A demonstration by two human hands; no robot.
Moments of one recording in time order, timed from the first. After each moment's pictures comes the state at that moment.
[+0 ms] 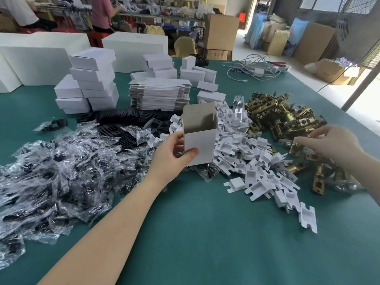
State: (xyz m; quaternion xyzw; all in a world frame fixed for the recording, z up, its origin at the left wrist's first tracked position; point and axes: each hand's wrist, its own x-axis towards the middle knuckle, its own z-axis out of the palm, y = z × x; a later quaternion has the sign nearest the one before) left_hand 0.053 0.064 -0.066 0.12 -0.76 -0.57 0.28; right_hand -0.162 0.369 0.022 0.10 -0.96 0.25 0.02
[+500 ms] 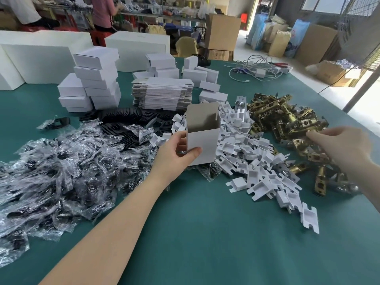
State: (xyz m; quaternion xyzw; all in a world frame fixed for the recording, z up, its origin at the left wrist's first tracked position) left_hand 0.052 0.064 -0.066 0.12 -0.76 -0.57 0.28; right_hand -0.139 0.368 0.026 0.05 -0.93 0.35 0.12
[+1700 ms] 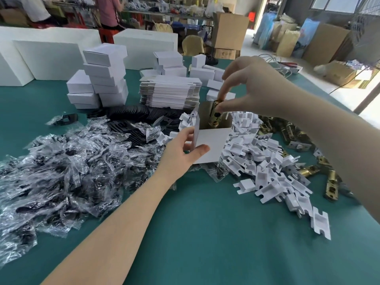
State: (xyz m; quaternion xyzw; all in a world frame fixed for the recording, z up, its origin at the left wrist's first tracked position) left_hand 0.053 0.061 -0.058 0.09 -0.77 -0.57 0.27; right_hand -0.063 0.199 0.123 0.57 -0.80 0.16 0.09
